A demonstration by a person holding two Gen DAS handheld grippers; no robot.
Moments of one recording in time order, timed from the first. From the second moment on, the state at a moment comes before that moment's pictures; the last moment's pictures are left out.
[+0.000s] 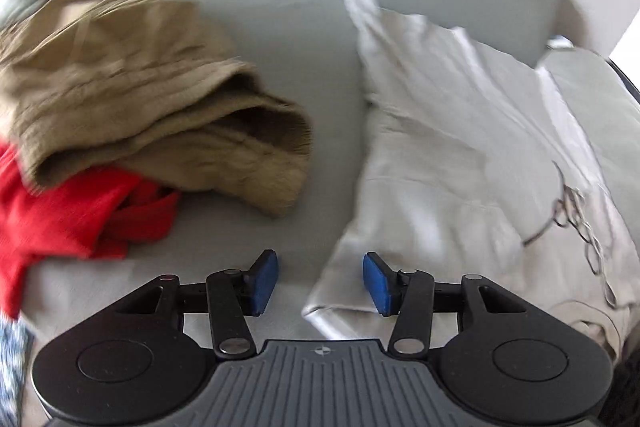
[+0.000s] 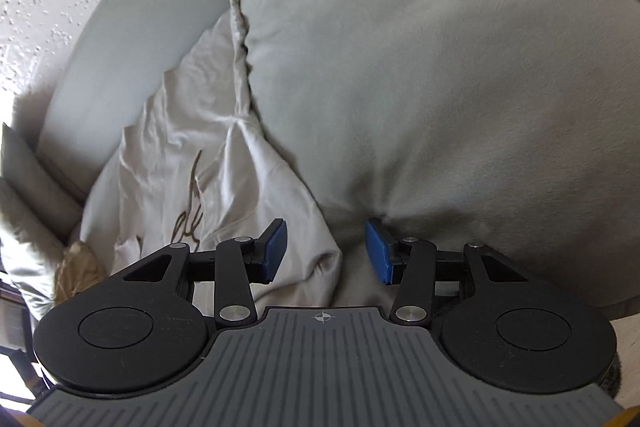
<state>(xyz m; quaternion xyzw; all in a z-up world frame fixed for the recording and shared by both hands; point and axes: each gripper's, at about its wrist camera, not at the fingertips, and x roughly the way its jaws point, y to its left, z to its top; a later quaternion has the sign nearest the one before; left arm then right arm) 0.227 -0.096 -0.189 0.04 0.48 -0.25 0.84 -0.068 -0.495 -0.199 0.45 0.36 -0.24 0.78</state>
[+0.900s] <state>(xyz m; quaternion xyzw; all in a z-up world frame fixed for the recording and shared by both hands) 0.174 -0.084 -0.098 0.07 0.43 -0.22 0.87 -0.076 -0.456 -0.076 0.35 0.33 -0.25 0.84</state>
